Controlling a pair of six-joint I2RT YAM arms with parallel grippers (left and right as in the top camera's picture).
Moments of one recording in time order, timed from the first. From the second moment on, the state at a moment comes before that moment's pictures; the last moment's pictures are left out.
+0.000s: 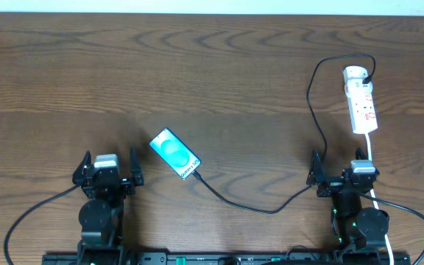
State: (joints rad) left arm -0.04 0.09 0.02 -0.10 -0.16 0.06; right arm 0.04 0.01 0.01 -0.07 -0.01 0.05
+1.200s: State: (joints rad) left arm -0.04 0.01 0.02 -0.11 -0.14 0.07; right arm 0.03 0.01 0.01 -0.07 -0.01 0.05
